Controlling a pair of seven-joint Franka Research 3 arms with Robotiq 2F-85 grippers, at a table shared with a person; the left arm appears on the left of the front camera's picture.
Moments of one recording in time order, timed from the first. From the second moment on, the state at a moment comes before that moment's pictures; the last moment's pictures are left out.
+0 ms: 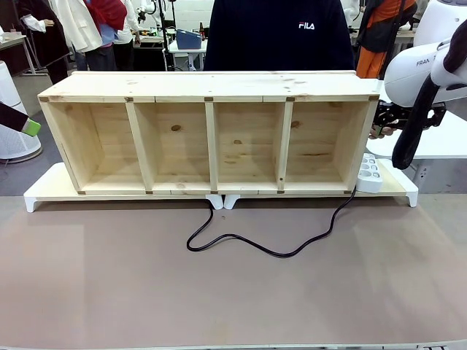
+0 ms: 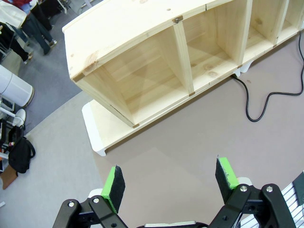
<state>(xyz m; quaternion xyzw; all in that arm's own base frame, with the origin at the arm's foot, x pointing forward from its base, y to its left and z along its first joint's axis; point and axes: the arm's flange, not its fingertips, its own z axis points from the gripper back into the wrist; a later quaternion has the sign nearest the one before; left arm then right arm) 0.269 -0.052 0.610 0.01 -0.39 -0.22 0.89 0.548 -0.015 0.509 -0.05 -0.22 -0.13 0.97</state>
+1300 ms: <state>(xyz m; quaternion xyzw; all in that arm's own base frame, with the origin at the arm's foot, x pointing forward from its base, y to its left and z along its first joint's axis) 0.269 -0.052 0.610 0.01 -0.39 -0.22 0.89 0.548 -0.015 0.509 -0.05 -0.22 -0.13 0.97</state>
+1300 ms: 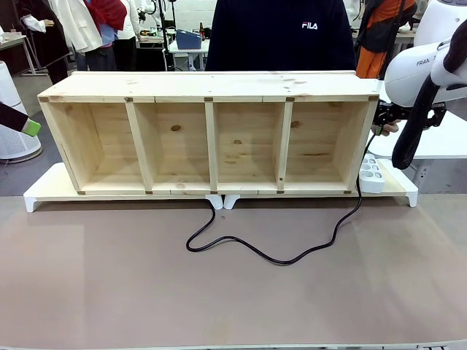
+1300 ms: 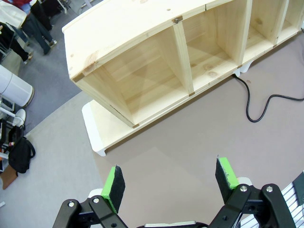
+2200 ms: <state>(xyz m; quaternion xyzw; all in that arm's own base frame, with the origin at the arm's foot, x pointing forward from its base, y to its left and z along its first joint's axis) 0.269 -0.052 0.610 0.01 -0.39 -0.22 0.89 0.548 -0.015 0.509 -0.05 -0.22 -0.13 0.97</state>
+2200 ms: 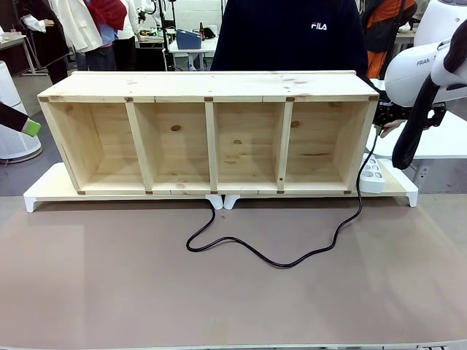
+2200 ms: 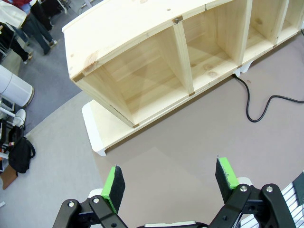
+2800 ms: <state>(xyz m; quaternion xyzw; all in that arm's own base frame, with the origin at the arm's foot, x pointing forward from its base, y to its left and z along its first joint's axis) 0.269 -0.052 0.610 0.01 -0.39 -0.22 0.89 0.548 -0.015 0.509 -0.05 -0.22 -0.13 0.97</state>
